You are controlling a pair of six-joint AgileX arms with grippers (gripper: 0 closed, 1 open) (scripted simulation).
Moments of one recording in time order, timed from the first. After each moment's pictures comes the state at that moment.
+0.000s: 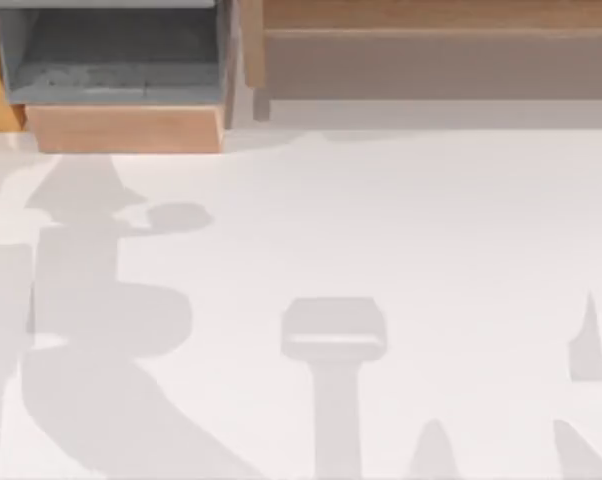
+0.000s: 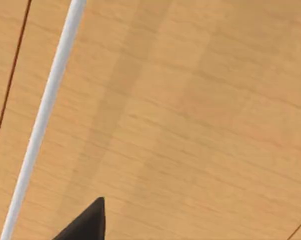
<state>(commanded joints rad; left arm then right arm) 0.25 1.98 0.91 1.08 0.17 1.18 0.00 0.00 0.00 0.00 0.00 0.00</state>
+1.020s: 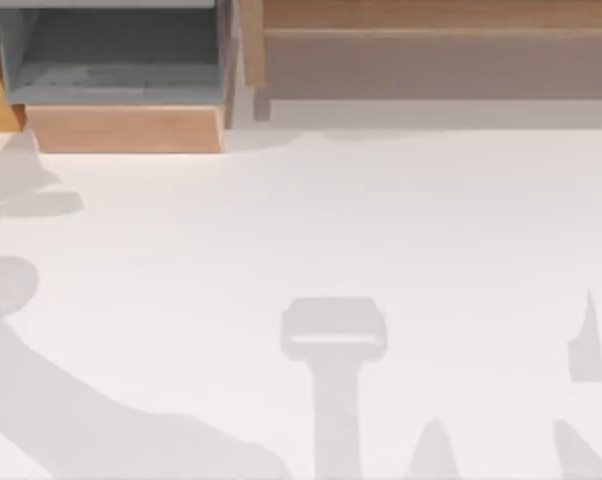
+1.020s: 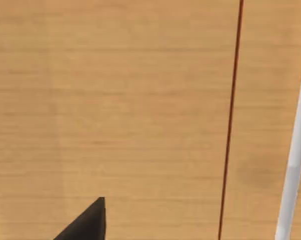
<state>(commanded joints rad) 0.41 2.29 1.13 1.16 0.46 1.58 0.00 0.00 0.00 0.00 0.00 0.00</state>
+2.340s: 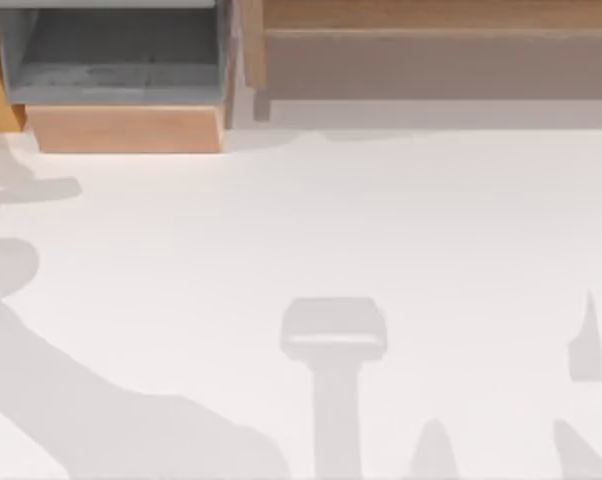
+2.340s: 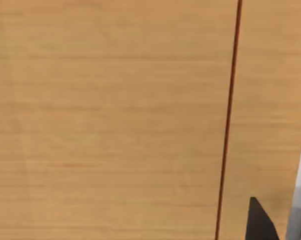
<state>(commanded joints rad) 0.39 2.33 1.21 1.11 0.44 1.58 0.00 0.00 0.00 0.00 0.00 0.00</state>
